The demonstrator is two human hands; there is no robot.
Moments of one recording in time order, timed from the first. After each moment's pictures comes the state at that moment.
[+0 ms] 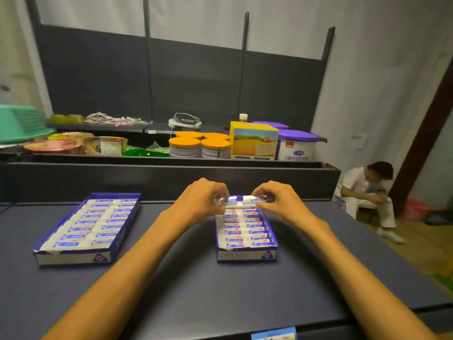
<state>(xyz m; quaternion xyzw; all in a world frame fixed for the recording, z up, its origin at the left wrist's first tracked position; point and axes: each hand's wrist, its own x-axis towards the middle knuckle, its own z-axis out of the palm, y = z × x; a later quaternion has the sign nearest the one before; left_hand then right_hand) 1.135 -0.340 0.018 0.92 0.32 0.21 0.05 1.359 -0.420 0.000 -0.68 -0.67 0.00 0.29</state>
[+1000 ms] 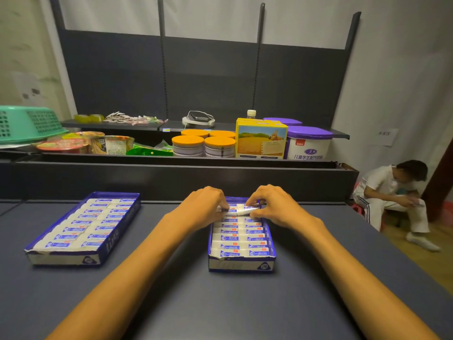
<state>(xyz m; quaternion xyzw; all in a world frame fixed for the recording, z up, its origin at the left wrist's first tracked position) 1.160 -0.322 -0.001 0.94 0.32 0.12 0.00 1.363 -0.393 -0.002 -0.68 -0.71 0.03 0.18</state>
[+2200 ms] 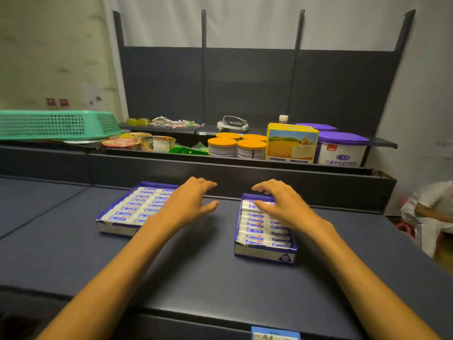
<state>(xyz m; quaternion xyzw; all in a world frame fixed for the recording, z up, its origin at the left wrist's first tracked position) 1.065 -0.358 0.007 0.86 0.46 0.22 -0.02 1.312 -0.406 0.006 -0.61 -0.75 0.01 0.25</state>
